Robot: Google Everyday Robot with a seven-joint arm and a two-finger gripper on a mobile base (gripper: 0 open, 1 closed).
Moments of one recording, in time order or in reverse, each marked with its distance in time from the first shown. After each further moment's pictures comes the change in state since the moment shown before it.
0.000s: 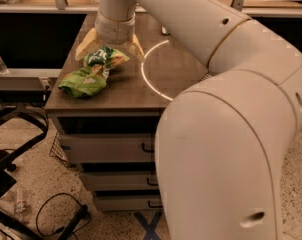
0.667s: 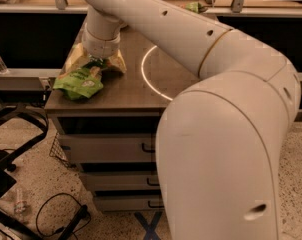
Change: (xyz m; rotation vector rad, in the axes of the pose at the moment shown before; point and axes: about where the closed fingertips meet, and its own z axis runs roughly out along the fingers) arm -0.011 0.042 0.053 -0.079 -0.054 -0.095
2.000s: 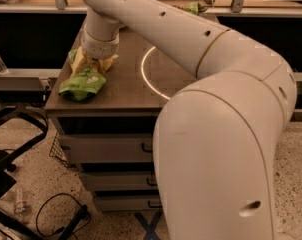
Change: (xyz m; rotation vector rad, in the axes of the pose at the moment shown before) arm -0.001 0.002 0.005 -0.002 0.005 -0.001
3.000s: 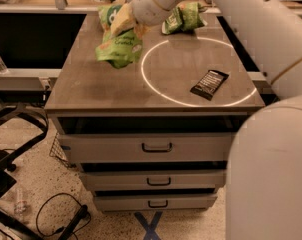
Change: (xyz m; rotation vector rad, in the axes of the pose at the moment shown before) arm -0.021 -0.066 -0.134 -0.318 -0.244 0.022
